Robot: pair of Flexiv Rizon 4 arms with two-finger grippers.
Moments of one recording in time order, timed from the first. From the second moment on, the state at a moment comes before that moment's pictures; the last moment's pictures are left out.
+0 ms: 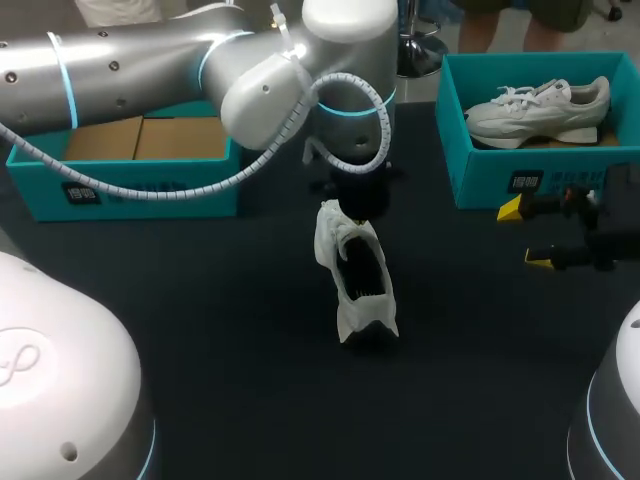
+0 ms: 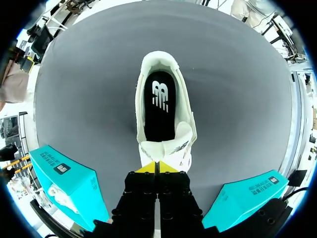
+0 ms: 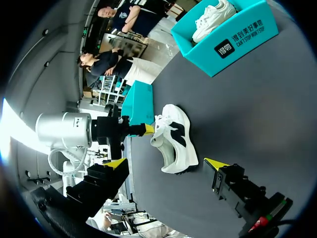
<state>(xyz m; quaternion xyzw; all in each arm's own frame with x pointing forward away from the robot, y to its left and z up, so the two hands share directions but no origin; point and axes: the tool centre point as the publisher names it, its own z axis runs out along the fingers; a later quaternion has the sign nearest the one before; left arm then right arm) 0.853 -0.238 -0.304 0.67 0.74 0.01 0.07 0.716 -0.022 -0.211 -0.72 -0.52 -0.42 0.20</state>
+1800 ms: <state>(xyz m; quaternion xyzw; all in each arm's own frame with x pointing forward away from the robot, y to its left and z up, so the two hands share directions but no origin) 0.822 -0.220 -0.317 0.62 0.78 0.04 0.05 0.716 -0.022 -0.211 -0.72 -0.52 -0.42 0.20</state>
